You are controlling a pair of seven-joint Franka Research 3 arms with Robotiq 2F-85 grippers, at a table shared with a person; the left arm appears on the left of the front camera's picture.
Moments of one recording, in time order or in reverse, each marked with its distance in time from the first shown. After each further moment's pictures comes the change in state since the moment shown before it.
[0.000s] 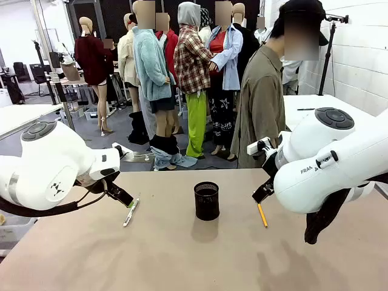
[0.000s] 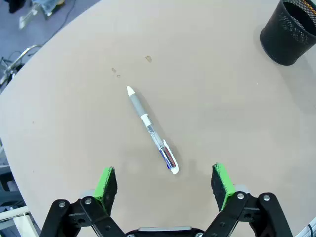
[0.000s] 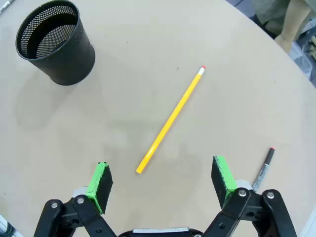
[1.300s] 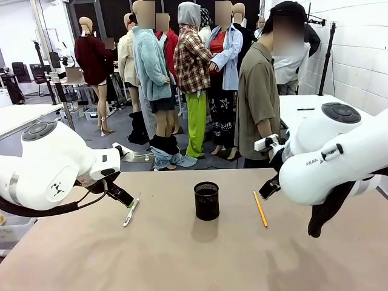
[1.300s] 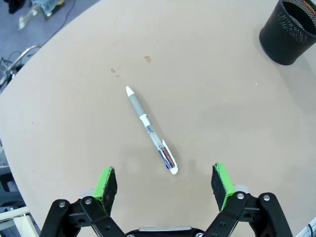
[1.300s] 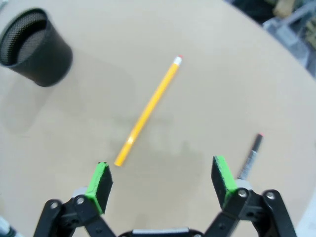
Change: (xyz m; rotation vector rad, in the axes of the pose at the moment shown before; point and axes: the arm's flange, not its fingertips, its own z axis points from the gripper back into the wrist) left arm 0.000 -0.001 0.000 -0.001 0.000 -0.003; right arm -0.005 -0.039 0.005 -0.023 0.048 -0.087
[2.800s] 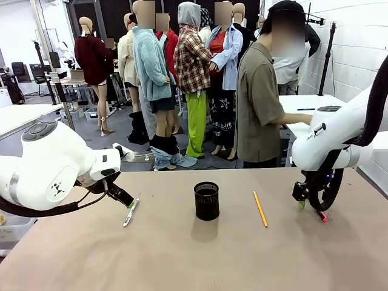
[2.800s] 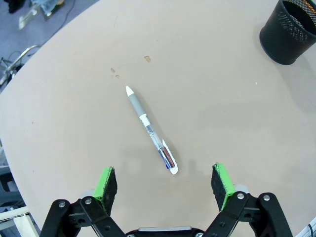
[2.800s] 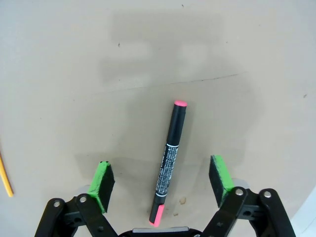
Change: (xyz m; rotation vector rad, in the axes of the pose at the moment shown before) left arm 0.000 0.000 -0.001 0.000 0.002 0.000; right arm -0.007 -0.139 -0.114 -0.010 0.458 -0.310
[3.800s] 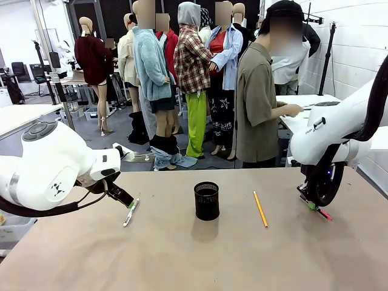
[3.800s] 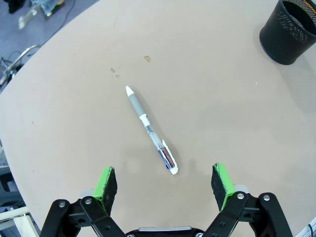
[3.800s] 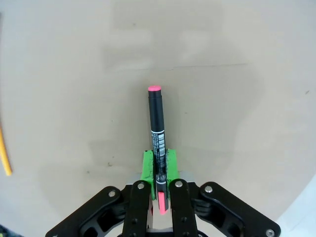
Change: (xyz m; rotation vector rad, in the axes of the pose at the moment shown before) left arm 0.000 0.000 0.000 0.000 0.000 0.000; right arm 0.000 0.005 0.015 0.007 0.058 0.085
